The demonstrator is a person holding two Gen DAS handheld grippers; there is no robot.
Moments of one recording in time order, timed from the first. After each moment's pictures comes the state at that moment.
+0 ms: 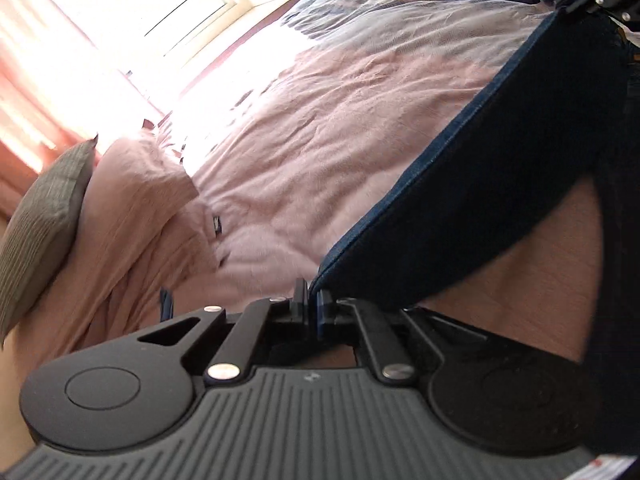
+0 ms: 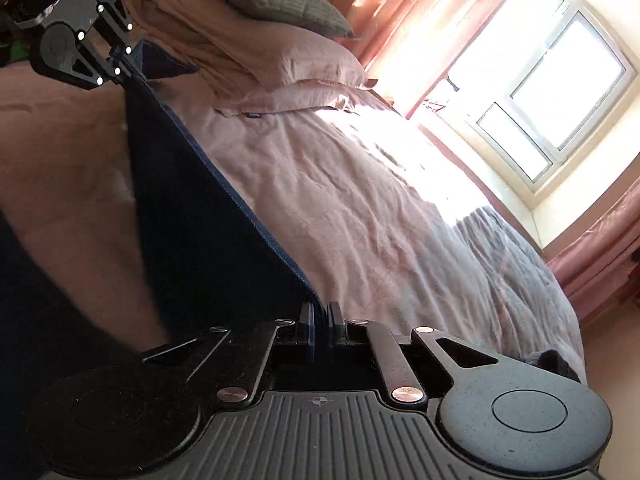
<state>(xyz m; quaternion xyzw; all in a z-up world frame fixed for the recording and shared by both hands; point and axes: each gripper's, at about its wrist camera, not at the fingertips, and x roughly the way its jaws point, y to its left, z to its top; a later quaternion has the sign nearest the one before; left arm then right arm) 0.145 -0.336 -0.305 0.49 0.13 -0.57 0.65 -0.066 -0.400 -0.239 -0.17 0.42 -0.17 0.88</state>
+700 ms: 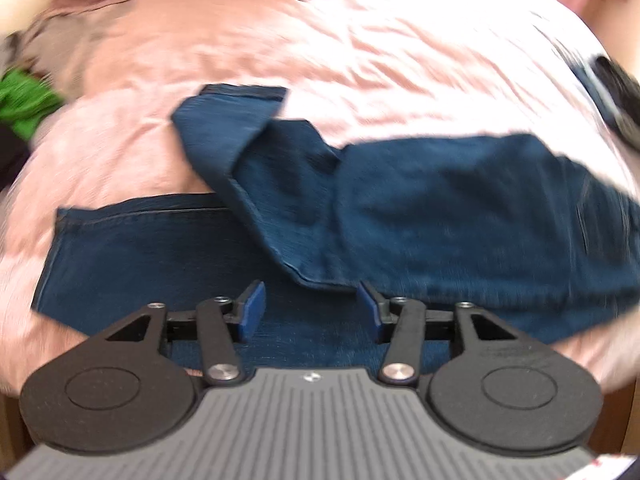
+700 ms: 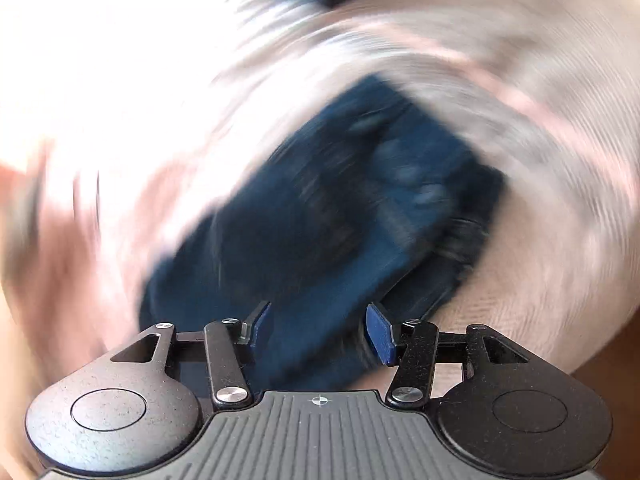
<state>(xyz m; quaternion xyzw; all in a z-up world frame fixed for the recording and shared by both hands) 0.102 -0.132 -0.289 0.23 0.51 -0.39 0.73 -0.331 -0.416 -0.288 0.59 0.25 -0.42 0.64</state>
